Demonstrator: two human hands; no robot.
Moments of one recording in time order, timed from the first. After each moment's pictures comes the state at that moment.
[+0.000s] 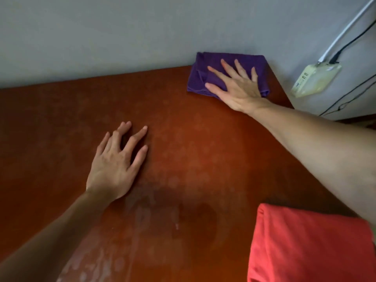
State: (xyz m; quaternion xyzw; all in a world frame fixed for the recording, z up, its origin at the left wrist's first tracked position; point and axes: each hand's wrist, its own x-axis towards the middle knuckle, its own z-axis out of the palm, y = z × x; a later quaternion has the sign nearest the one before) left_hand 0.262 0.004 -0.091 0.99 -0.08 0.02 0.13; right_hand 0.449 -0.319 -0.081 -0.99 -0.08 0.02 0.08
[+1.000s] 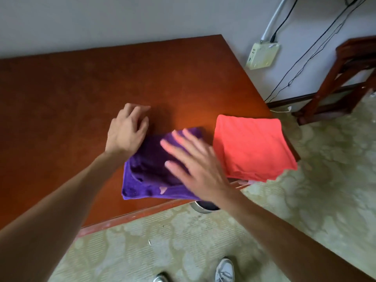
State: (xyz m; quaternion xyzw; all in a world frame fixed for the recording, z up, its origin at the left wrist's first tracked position) left_hand 0.128 -0.025 -0.057 0.96 -0.11 0.07 0.26; right_hand 0.018 -0.234 -0.068 -0.95 -0.18 -0.10 0.23
